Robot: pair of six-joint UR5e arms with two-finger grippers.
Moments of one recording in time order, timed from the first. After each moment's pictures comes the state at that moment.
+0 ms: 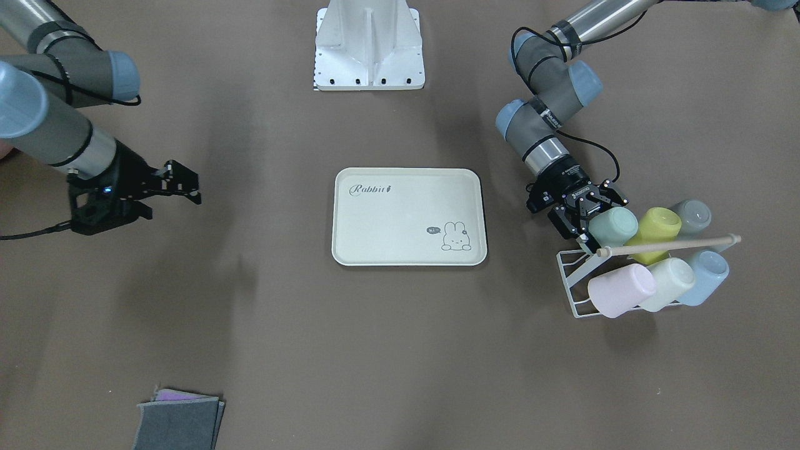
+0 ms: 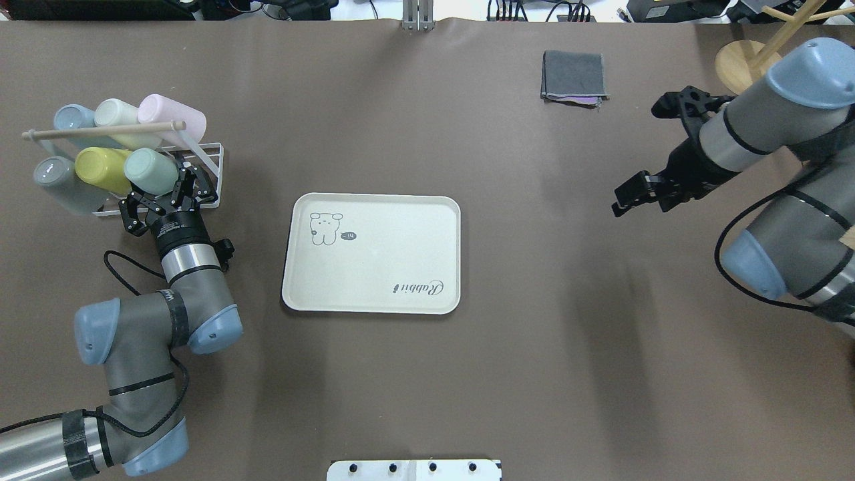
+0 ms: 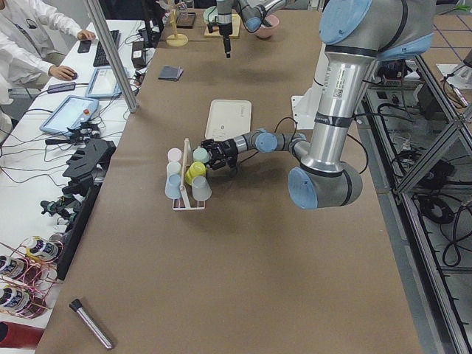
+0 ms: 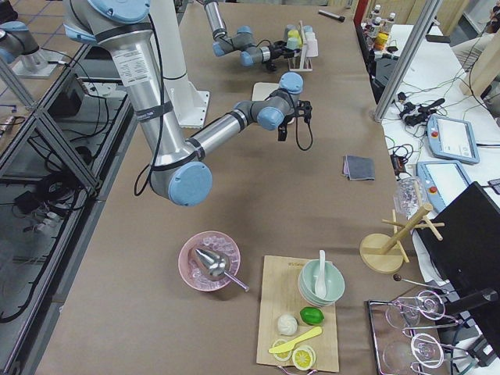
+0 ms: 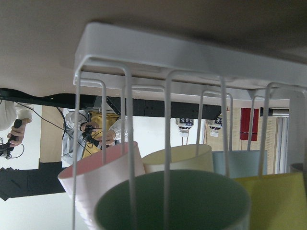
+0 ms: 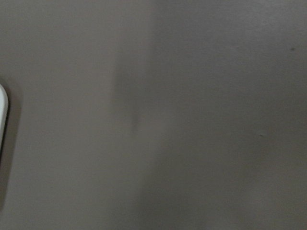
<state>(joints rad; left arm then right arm) -0.39 -1.85 -1.59 -1.34 -0.32 0.85 0.96 -1.38 1.77 -1.27 2.35 0.68</state>
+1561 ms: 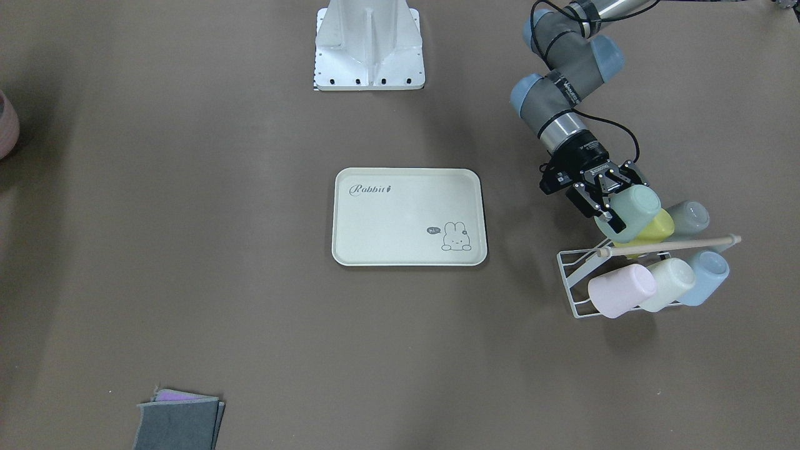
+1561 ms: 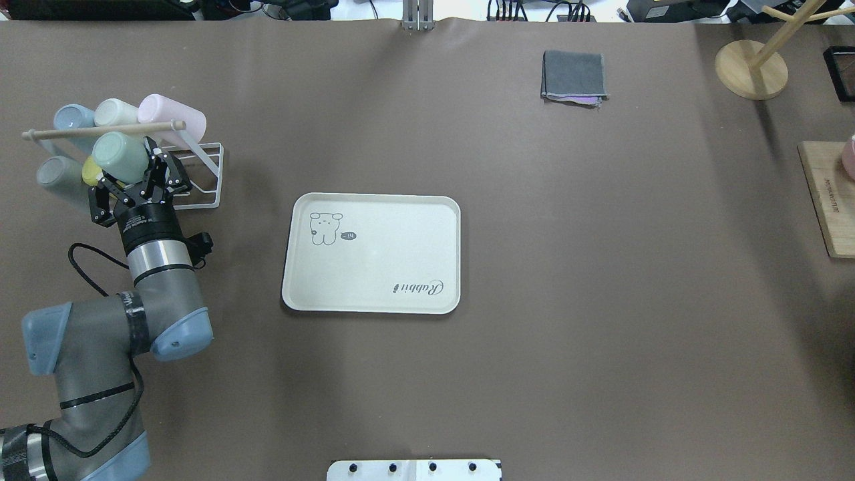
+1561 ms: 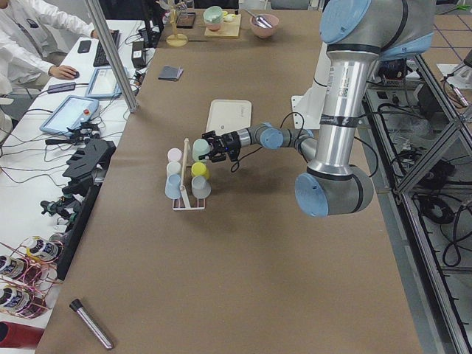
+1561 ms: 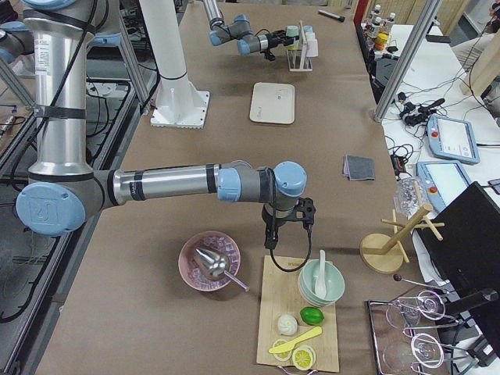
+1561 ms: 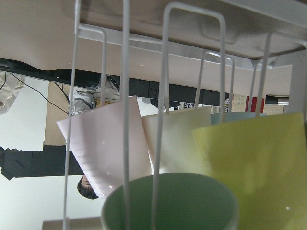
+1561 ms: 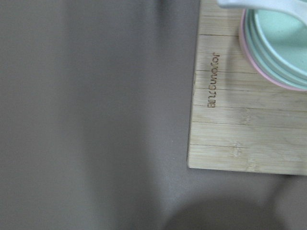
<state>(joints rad) -0.39 -1.74 -1.80 -1.34 -0.27 0.90 1.46 -1.65 1.76 -1.70 2.40 0.09</state>
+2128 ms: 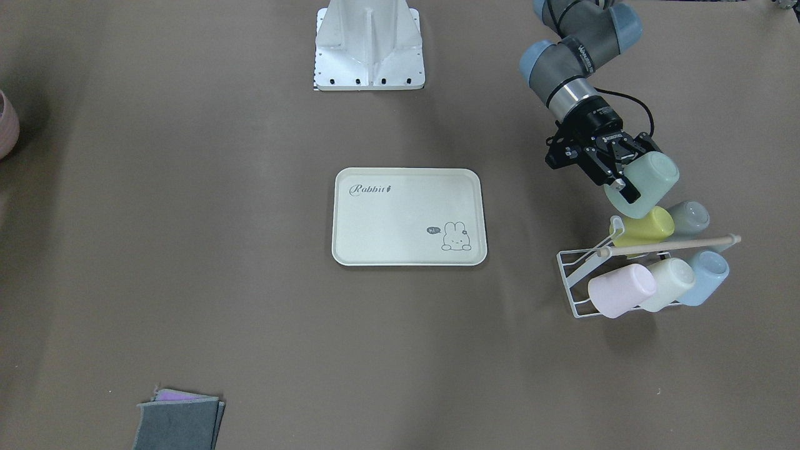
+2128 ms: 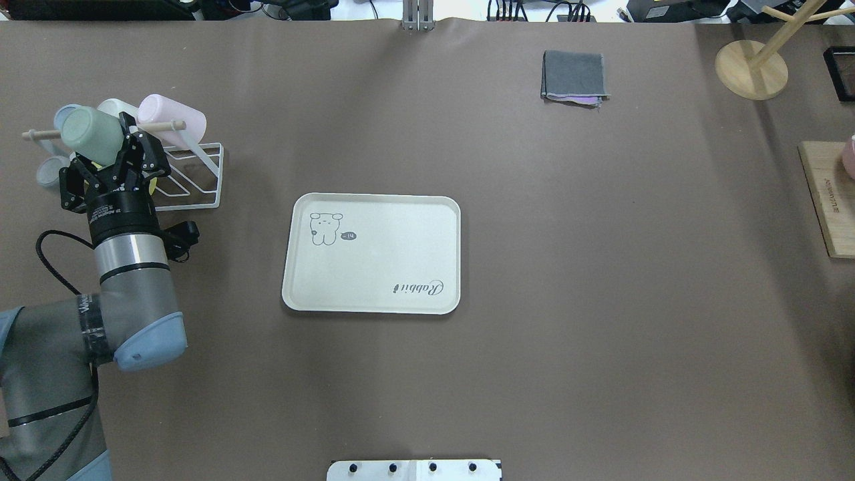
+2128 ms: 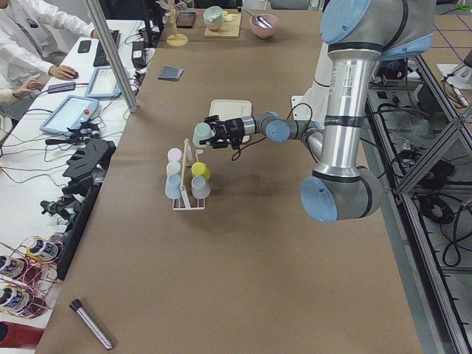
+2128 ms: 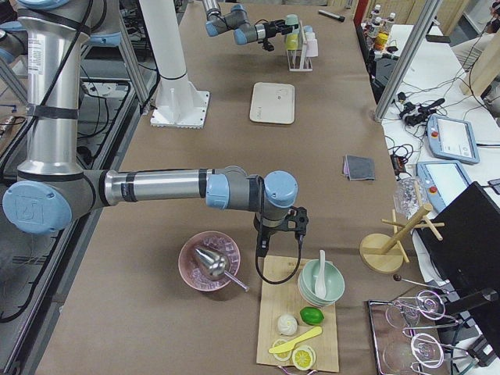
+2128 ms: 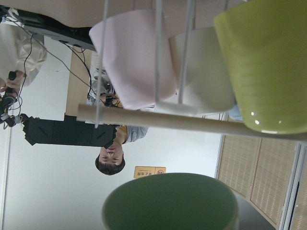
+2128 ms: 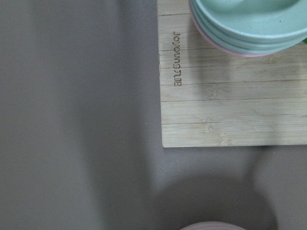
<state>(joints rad) -0.40 -1.68 -1.96 -1.40 -0.20 0.92 1.50 -1.68 1.76 -1.71 2.41 0.09</state>
